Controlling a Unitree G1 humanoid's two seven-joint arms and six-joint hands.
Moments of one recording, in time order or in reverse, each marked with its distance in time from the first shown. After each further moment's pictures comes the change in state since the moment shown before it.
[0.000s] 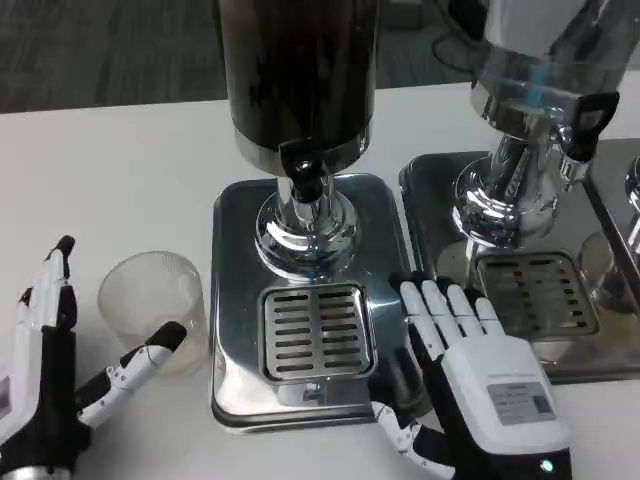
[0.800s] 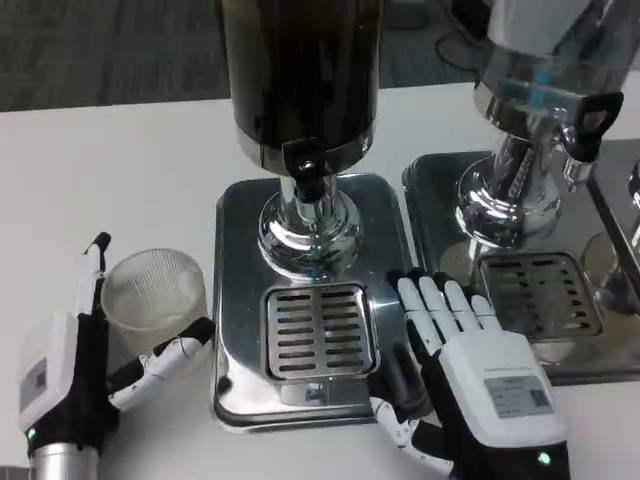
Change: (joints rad) left arm -0.177 0.008 -0.104 0.278 0.001 -0.061 0.053; right arm -0.025 -0.011 0.003 0.009 0.009 0.005 0.013
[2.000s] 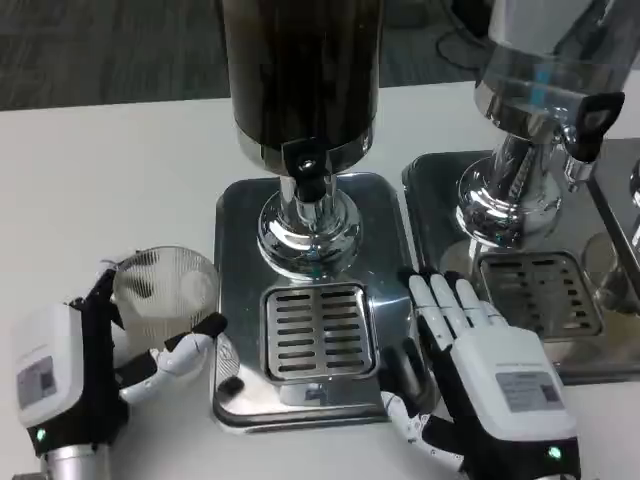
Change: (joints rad) left arm -0.042 -0.003 -0.124 0.046 0.152 0.056 0.403; right arm 0.000 -0.008 -0.025 -0.016 0.025 0.004 0.034
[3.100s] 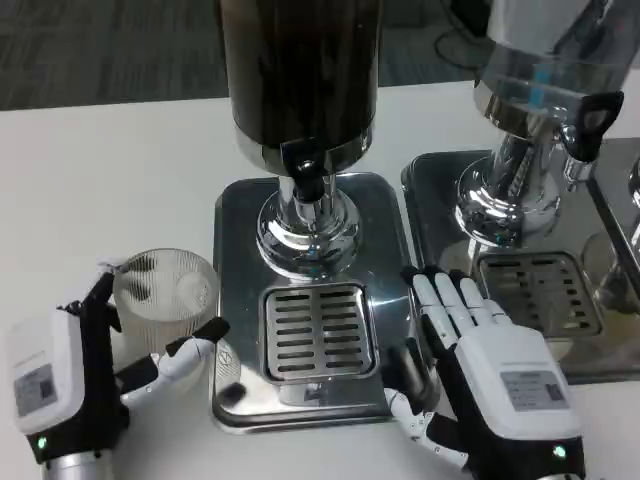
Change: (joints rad) left arm 0.009 -0.002 -0.036 -0.009 0.017 0.026 0.099; right arm 0.005 -0.003 -0.011 -0.007 0.004 -0.002 0.003
